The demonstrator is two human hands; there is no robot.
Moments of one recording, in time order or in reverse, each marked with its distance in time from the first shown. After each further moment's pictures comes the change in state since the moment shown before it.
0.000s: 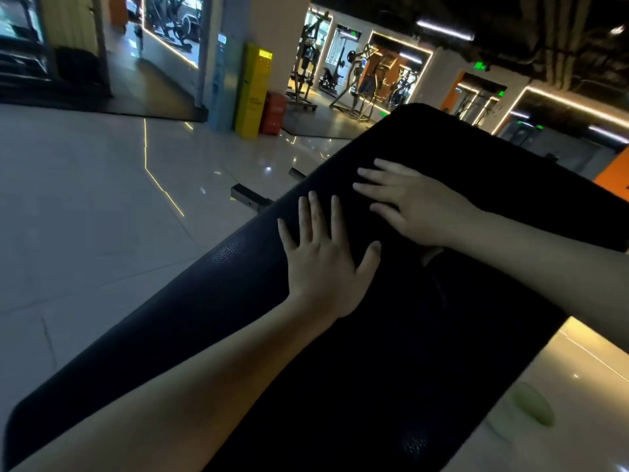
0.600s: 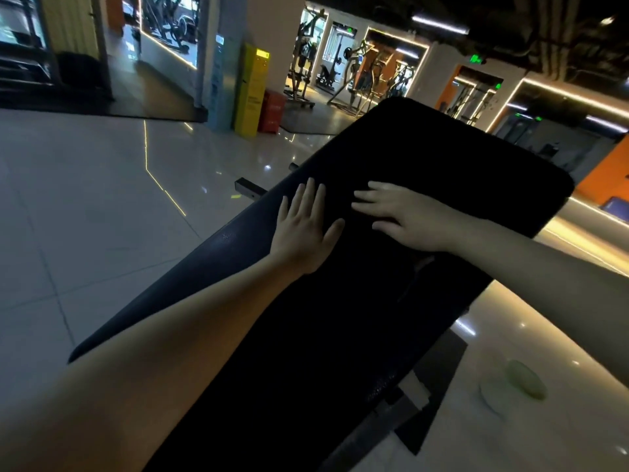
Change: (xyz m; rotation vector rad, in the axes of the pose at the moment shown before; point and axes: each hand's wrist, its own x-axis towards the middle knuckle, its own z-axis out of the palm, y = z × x) left_hand -0.008 -0.037 -0.012 -0.068 -0.063 0.174; right_hand -0.058 -0.041 -0.011 0.194 -0.159 0.034
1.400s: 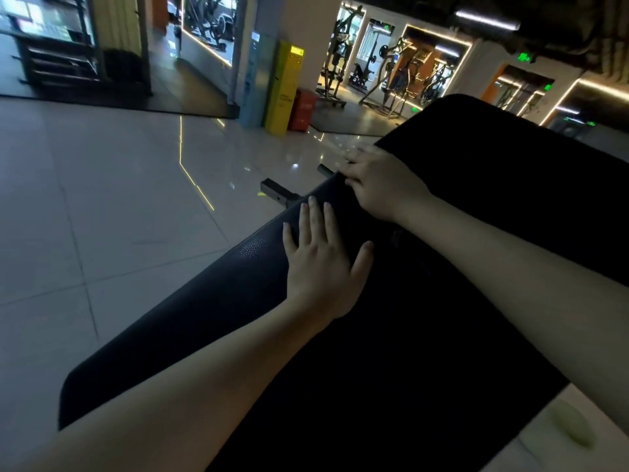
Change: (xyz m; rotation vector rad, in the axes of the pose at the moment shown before) left_hand -0.003 -0.003 0.008 0.027 0.048 -0.249; right_hand 0.151 0.002 0.023 -0.167 0.218 0.069
